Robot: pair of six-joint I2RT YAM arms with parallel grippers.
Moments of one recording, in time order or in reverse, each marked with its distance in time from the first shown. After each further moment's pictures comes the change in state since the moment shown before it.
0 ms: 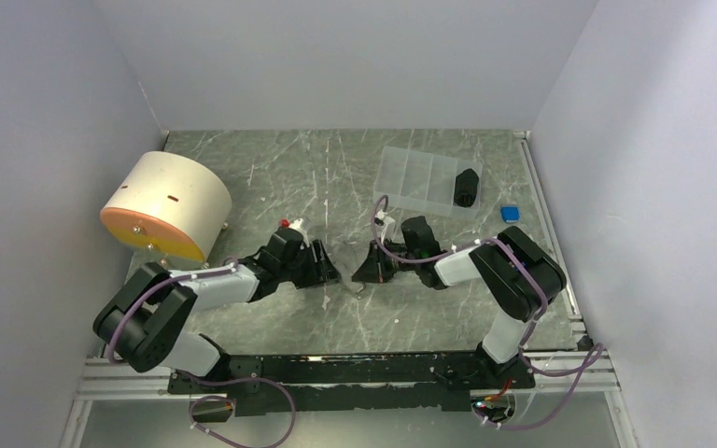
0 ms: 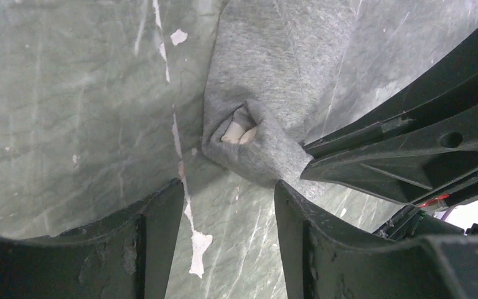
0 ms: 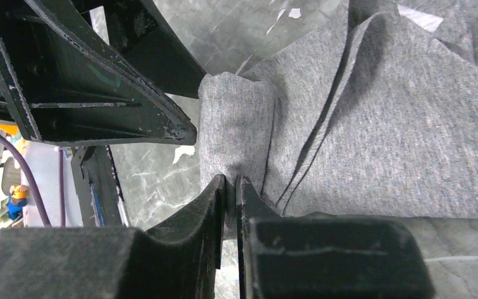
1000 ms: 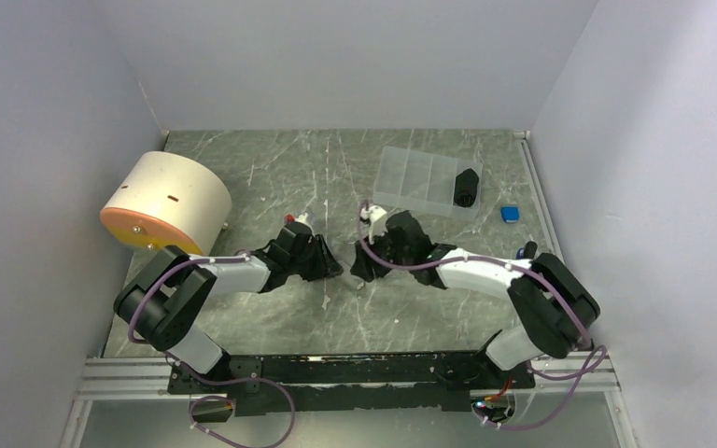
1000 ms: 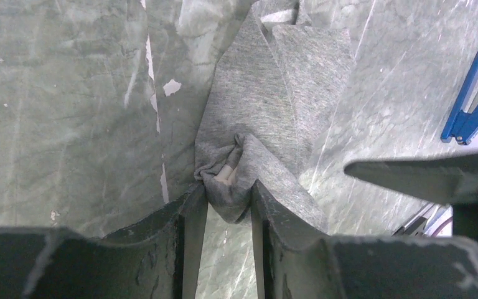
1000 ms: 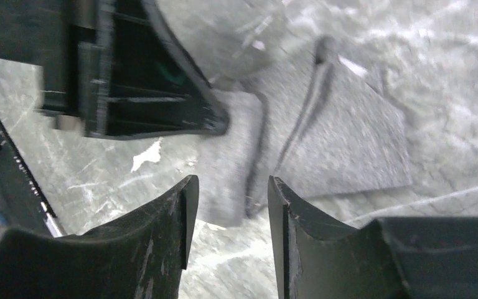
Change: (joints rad) left arm -0.004 0.142 0.082 0.061 -0.031 -0.053; right arm 0.088 -0.217 0.113 -0.430 0.324 -0.224
